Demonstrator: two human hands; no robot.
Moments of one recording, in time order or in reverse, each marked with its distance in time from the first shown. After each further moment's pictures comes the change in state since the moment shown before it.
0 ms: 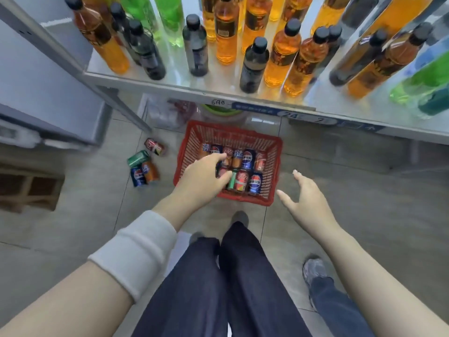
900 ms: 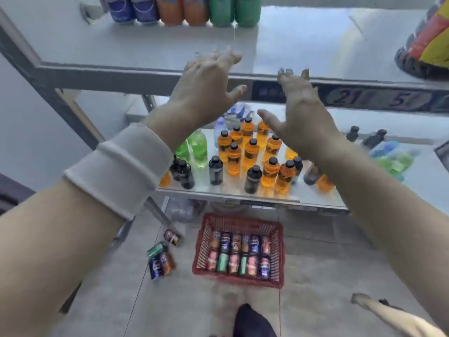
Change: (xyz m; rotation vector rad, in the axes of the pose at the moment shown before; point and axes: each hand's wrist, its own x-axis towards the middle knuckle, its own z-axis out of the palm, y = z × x) left_hand -0.065 0.177 -0.328 0.410 0.689 0.536; right_hand -0.086 -0.279 -0.232 -0.237 0.639 -0.615
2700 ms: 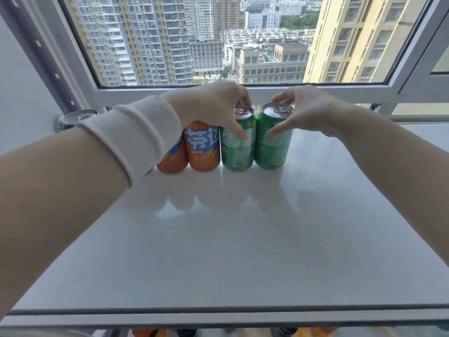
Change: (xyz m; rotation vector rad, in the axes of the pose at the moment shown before) left_hand 0.347 -0.139 -0.037 0.099 -0.348 0.232; right_hand 0.378 0.024 -0.042 0.321 -0.077 0.249
